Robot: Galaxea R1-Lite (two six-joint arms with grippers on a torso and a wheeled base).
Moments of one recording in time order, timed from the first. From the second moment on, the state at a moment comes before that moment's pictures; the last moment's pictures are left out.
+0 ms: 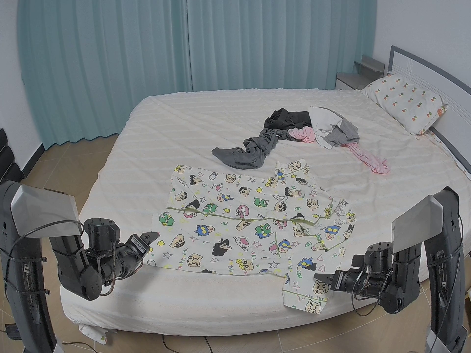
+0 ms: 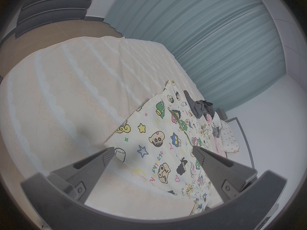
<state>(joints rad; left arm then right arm) -0.13 2.30 -0.46 -1.28 -0.10 -0.93 0.23 2.55 -0.35 -1.55 0.26 0.48</state>
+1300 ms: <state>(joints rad) -0.19 2.38 -0.47 -1.27 -0.05 -0.65 0.11 2.50 -0.25 -1.55 0.27 0.42</state>
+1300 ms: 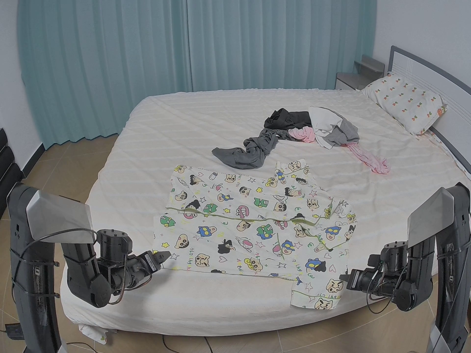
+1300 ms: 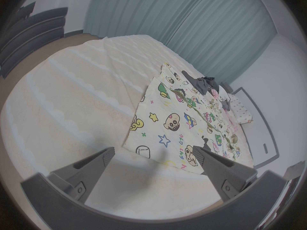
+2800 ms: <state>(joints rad) -0.26 2.36 -0.49 -0.98 0.13 -0.61 0.09 2.48 -0.18 -1.55 0.27 0.33</state>
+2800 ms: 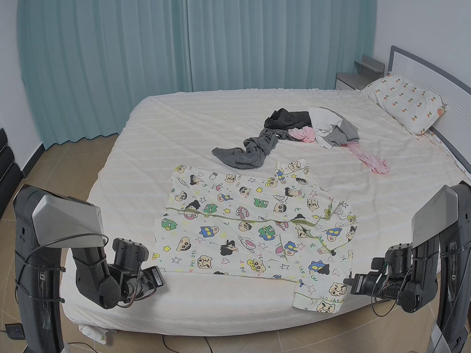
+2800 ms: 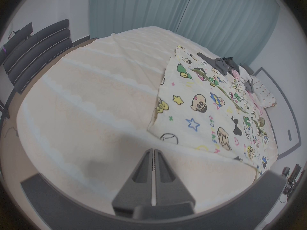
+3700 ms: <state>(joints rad) -0.17 2.39 -0.66 -0.96 -0.09 -0.44 0.07 2.49 -0.17 -1.55 0.27 0.31</state>
